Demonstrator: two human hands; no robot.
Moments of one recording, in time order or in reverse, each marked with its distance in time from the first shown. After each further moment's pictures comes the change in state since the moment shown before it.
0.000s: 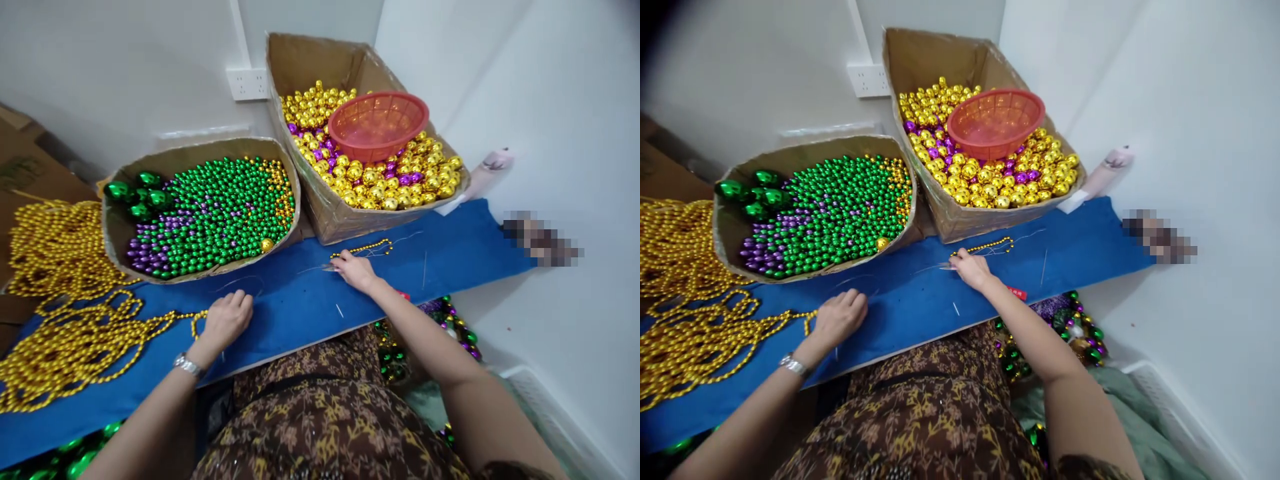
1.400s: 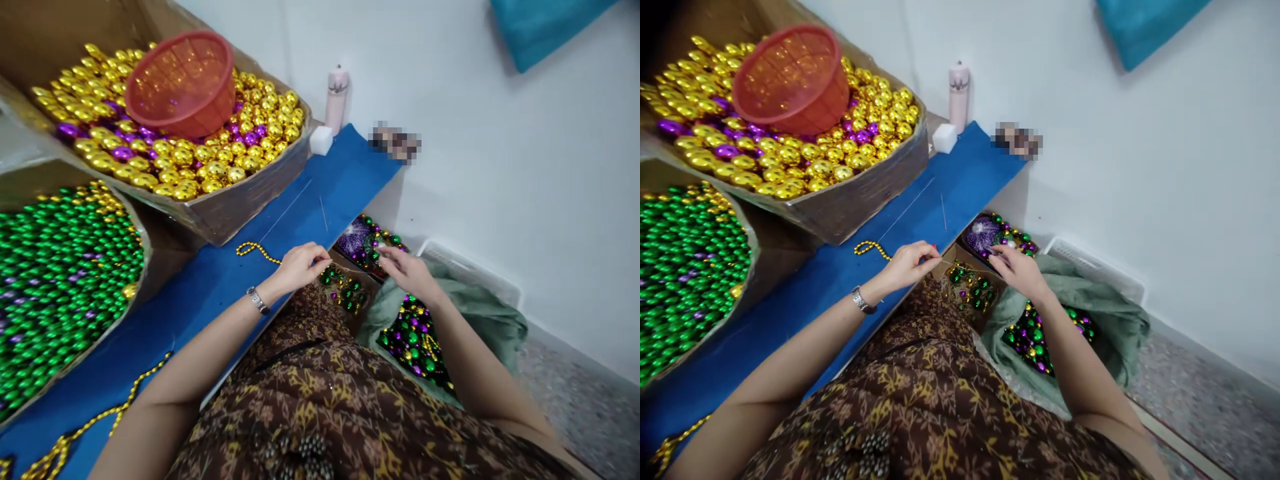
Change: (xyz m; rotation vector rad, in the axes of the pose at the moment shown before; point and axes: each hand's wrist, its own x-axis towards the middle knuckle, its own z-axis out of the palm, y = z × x) left_hand 0.201 0.261 -0.081 -0.999 -0.299 0.654; right_hand -0.295 0.103 0.046 0.498 0.470 0.724
